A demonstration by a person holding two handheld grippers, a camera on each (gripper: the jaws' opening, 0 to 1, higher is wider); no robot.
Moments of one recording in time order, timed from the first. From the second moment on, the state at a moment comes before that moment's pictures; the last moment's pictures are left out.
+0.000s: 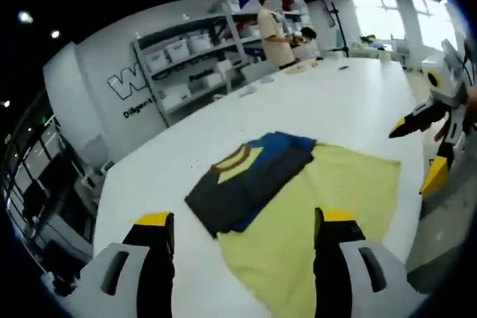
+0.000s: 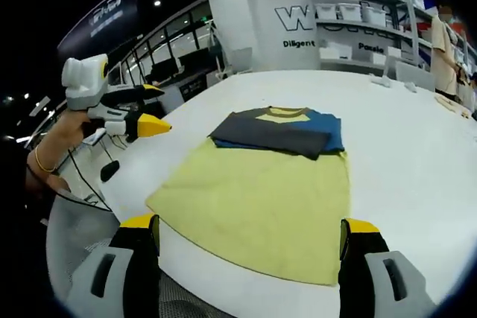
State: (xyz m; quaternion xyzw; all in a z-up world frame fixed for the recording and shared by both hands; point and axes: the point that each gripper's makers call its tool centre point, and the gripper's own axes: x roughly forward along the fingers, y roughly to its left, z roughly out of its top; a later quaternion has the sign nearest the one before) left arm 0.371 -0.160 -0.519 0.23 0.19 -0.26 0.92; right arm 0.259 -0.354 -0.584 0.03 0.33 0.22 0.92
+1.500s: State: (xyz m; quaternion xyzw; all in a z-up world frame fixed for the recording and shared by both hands) left arm 0.276 -0.091 -0.636 0.07 0.42 -0.19 0.88; right arm 0.259 -0.414 -0.635 0.02 0.37 0.19 0.91
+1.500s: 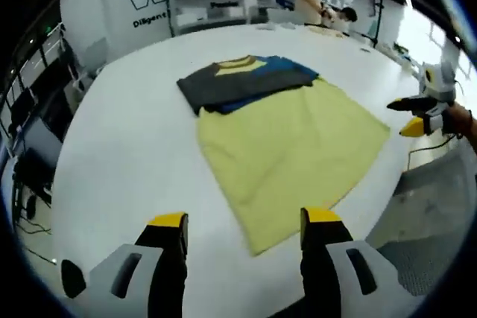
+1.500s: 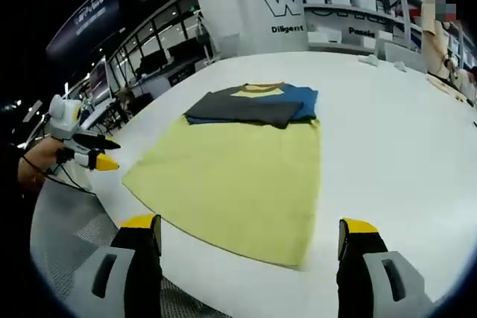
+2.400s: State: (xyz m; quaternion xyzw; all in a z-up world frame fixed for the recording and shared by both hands) left arm 0.250 -0.106 -0.675 -0.04 0.48 -0.16 0.86; right arm 0.246 -0.452 -0.678 0.02 0.40 0.10 0.91
